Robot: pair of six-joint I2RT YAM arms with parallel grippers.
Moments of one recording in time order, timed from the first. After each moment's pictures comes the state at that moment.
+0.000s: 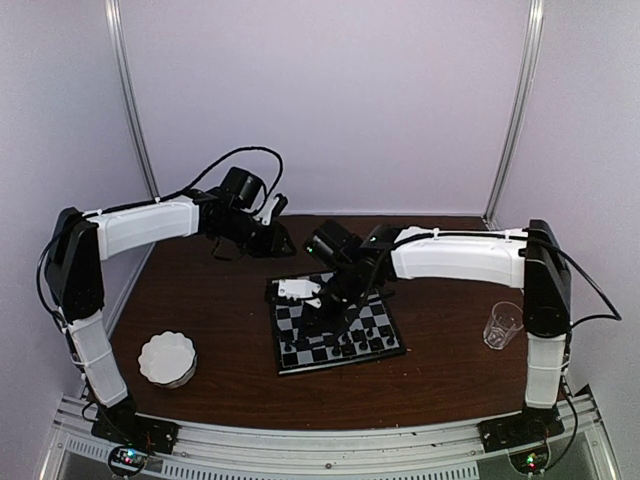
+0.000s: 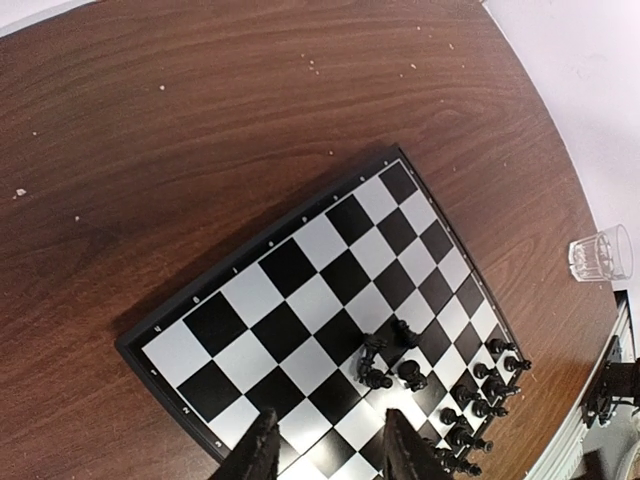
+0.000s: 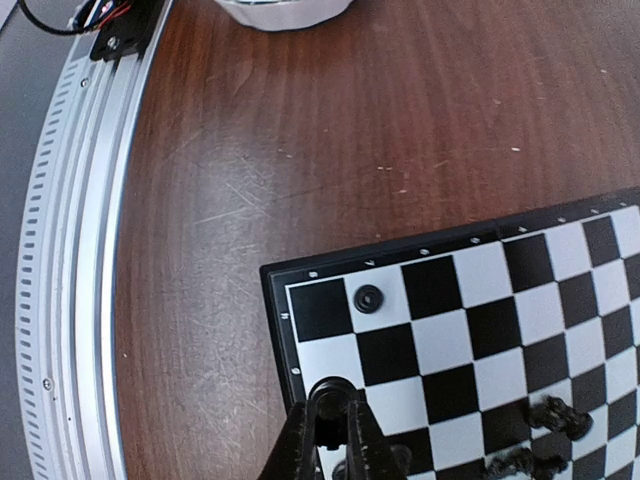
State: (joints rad) left arm -0.59 1.85 1.51 -0.50 0.30 -0.33; right arm 0.97 1.97 1.63 -0.71 -0.38 -0.45
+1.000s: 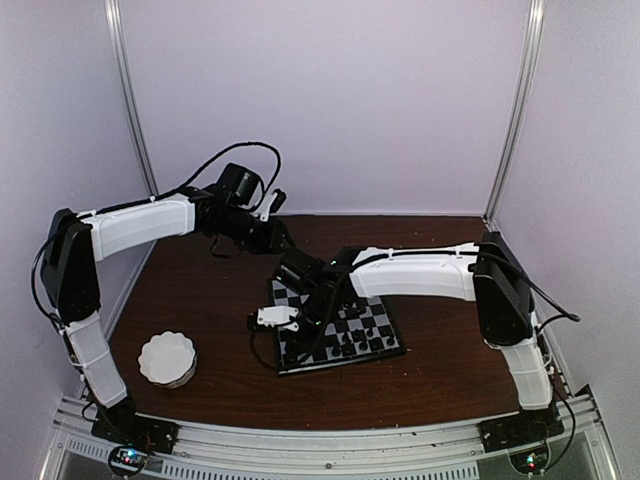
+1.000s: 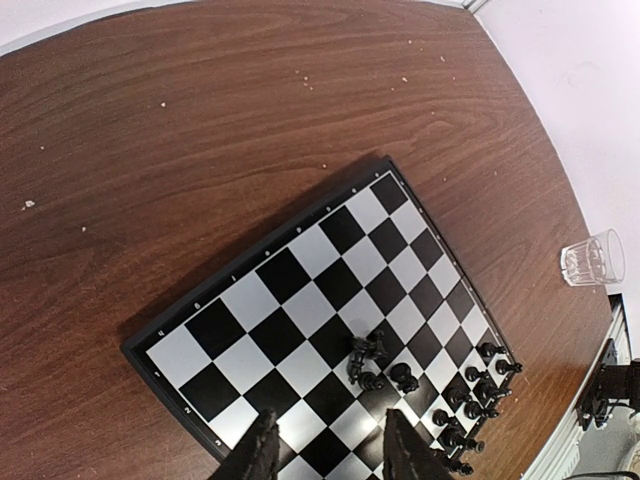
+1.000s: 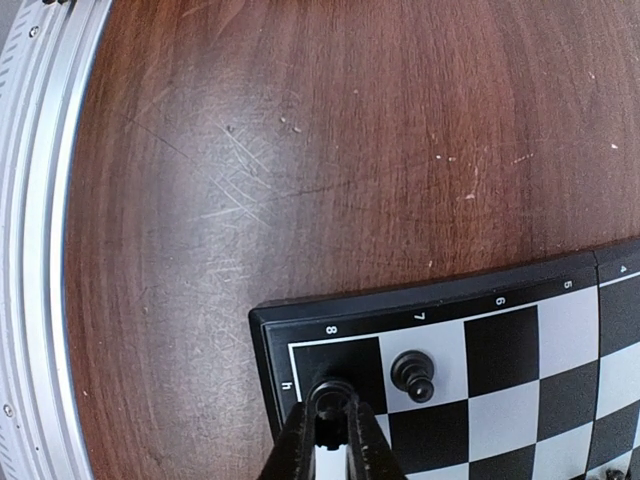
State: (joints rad) left arm -0.59 1.82 1.51 -0.50 0.30 -0.33; right arm 1.07 2.21 1.81 -0.78 -0.31 -0.47
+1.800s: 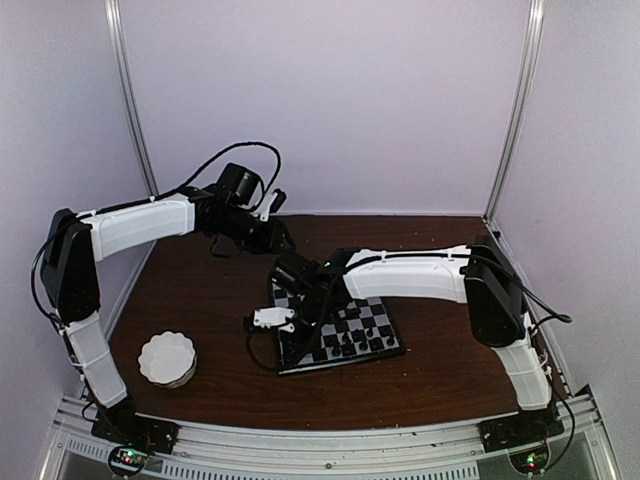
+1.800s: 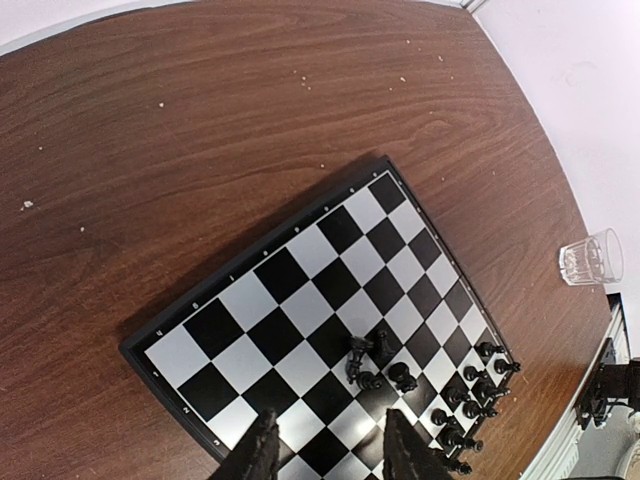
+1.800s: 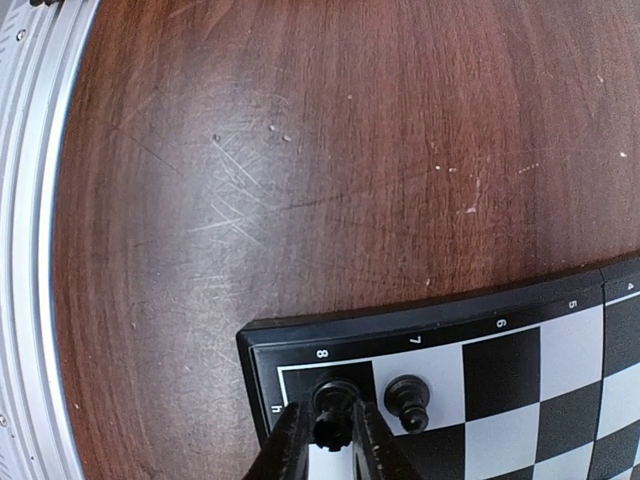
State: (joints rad) left arm -0.59 1.82 1.51 -0.50 0.30 -0.33; right arm 1.07 2.26 1.86 -0.80 -0.30 -0.47
